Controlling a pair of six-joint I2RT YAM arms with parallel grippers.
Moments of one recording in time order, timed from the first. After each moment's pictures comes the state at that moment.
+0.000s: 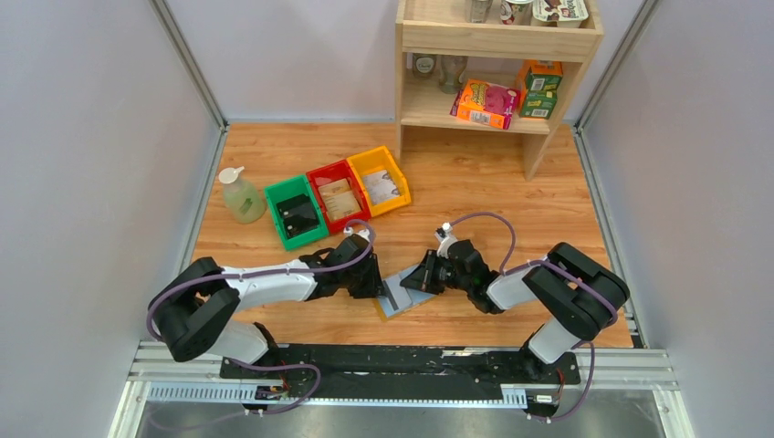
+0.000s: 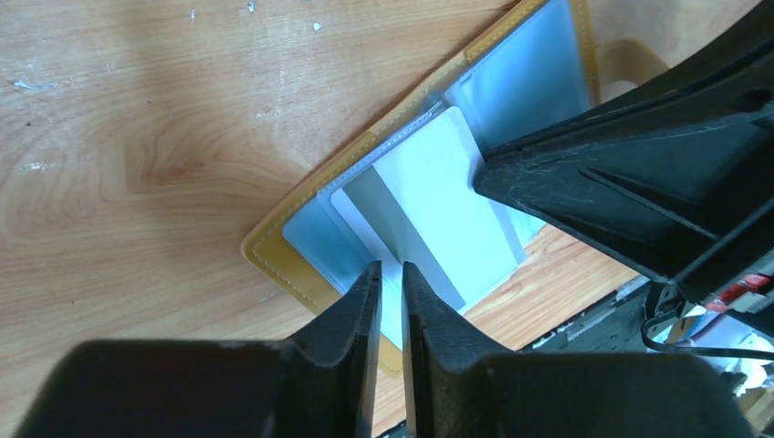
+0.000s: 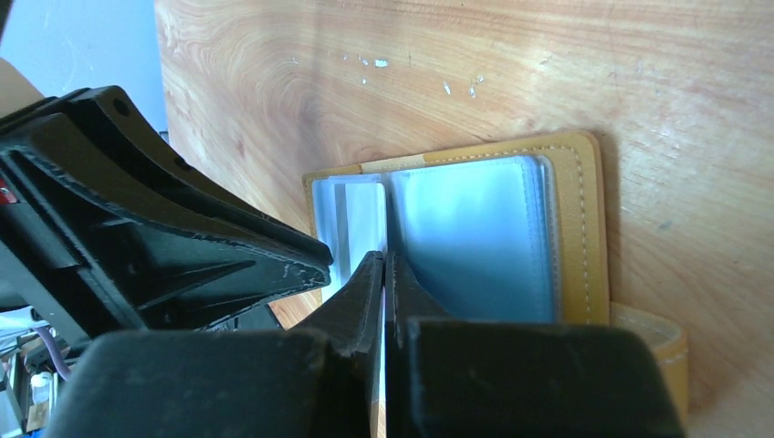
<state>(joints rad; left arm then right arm) -0.88 1.39 0.58 -0.09 0.08 -0.89 0.73 1.60 0.34 0.75 -0.34 0.99</state>
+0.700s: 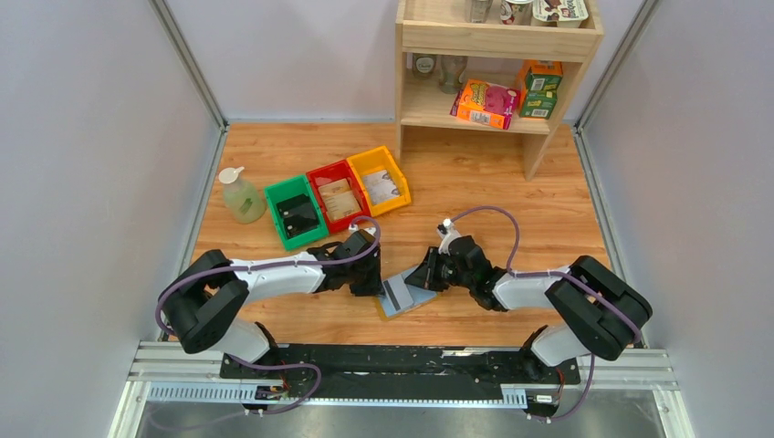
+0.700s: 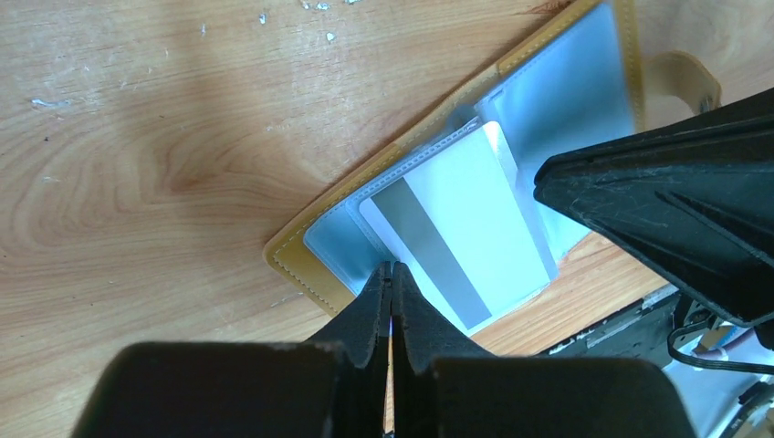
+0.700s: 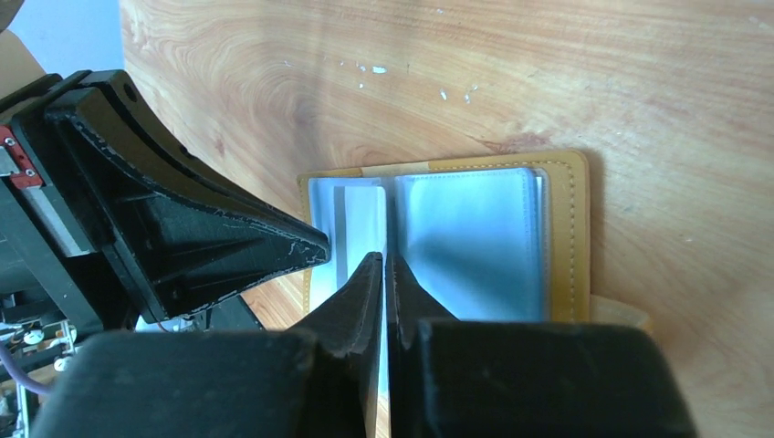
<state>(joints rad) -0.88 1.47 0.67 -0.20 0.07 -0.86 0.73 1.47 0.37 0.55 -0.29 0.90</state>
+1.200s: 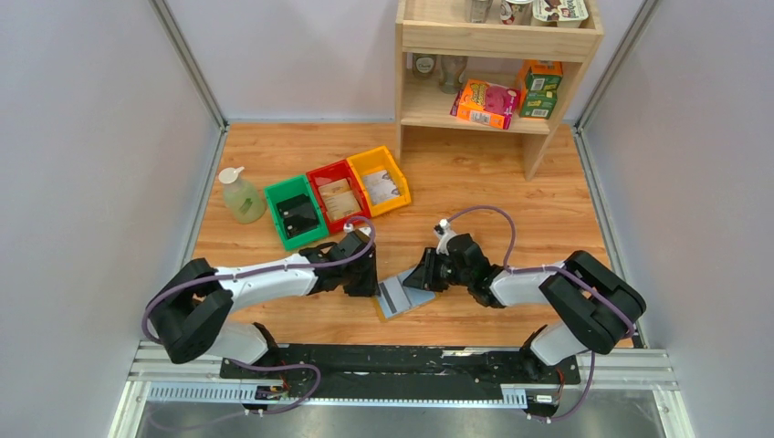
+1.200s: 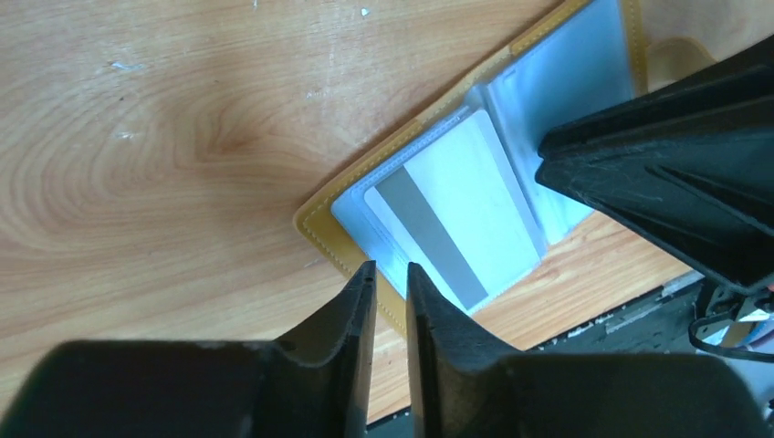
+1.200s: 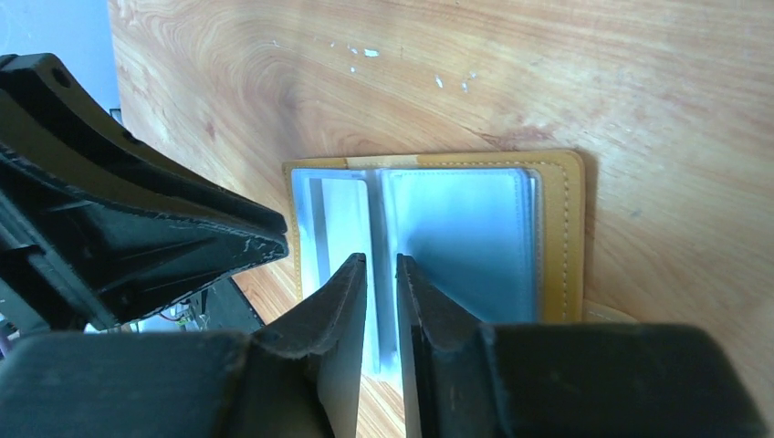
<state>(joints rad) -0.88 1.41 0.67 -0.28 0.04 -0.82 0.71 1.50 0.39 0.51 -0.34 0.87</state>
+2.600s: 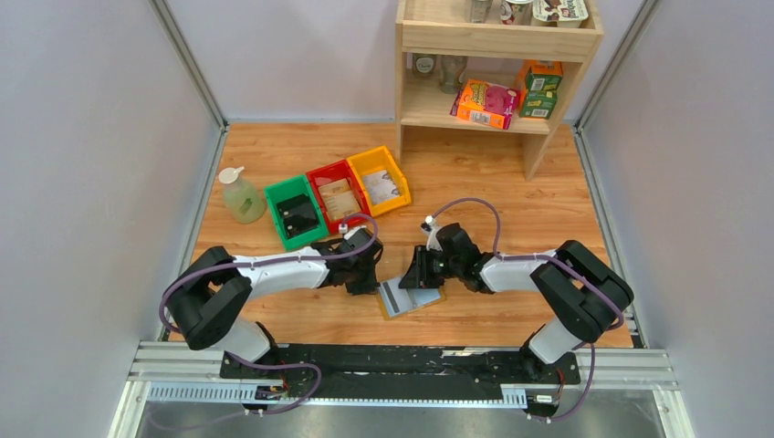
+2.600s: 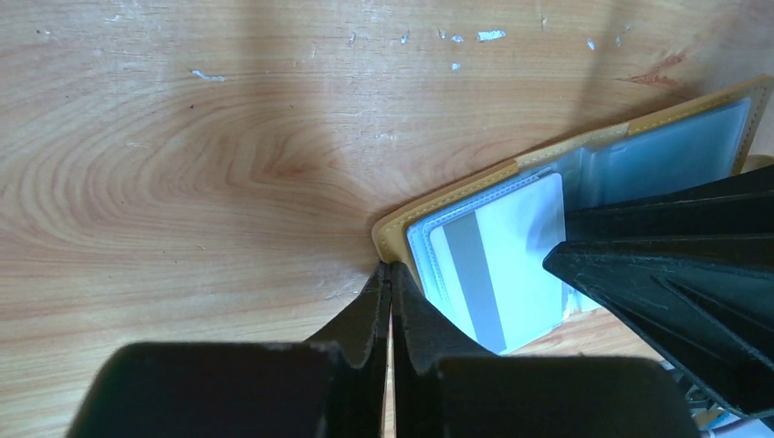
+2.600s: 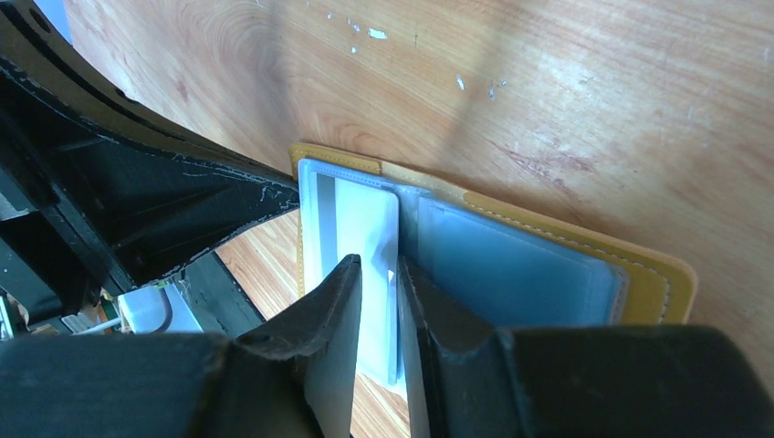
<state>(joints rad) -0.88 1.49 0.72 -0.33 -0.06 -0.99 0.71 1.58 0.54 0.30 -0.45 0.75</state>
